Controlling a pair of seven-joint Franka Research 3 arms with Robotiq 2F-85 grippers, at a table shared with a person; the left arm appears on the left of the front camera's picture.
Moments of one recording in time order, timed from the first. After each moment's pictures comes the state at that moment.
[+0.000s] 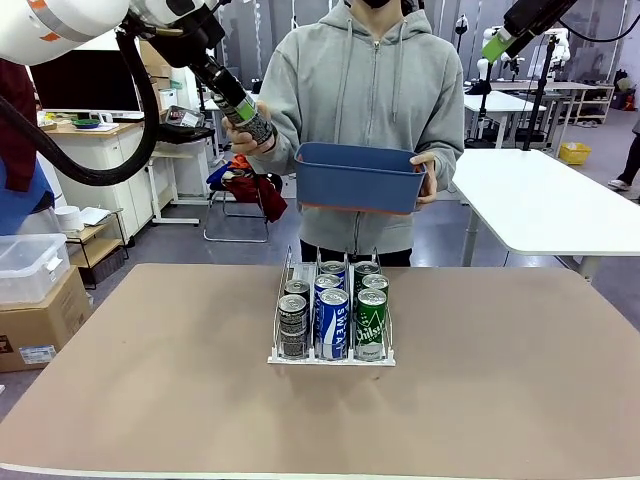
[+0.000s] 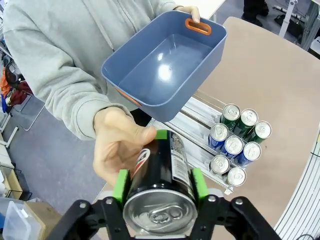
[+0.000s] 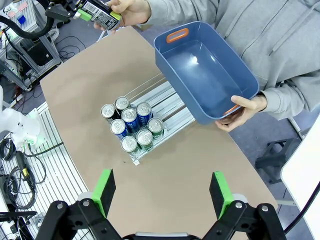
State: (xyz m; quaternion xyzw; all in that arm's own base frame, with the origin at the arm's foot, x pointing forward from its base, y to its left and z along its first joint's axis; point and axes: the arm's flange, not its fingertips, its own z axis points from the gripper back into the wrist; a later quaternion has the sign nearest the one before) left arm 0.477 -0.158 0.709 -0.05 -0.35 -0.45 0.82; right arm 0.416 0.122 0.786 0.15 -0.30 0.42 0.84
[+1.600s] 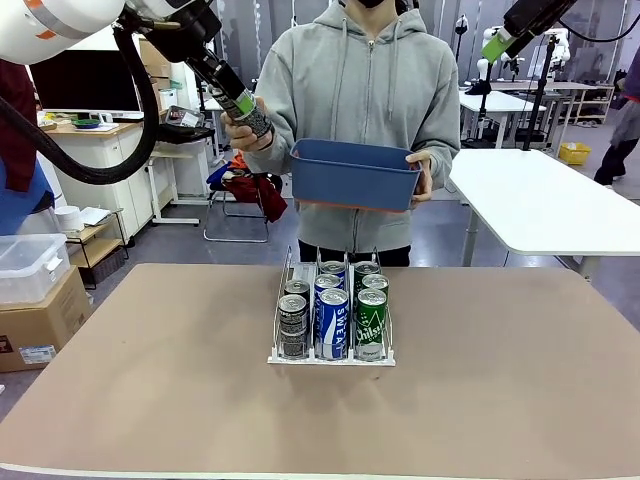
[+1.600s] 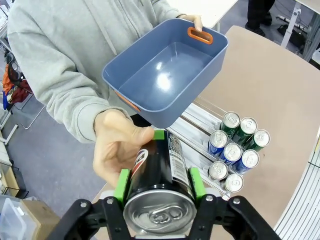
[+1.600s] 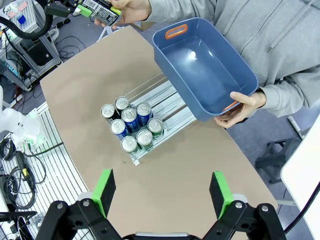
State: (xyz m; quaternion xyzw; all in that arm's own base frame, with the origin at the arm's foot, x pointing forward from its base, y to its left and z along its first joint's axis) left arm 0.475 -0.155 0.715 -0.06 -0.37 -0.43 0.82; right arm 0.416 0.122 0.786 0.15 -0.30 0.42 0.84
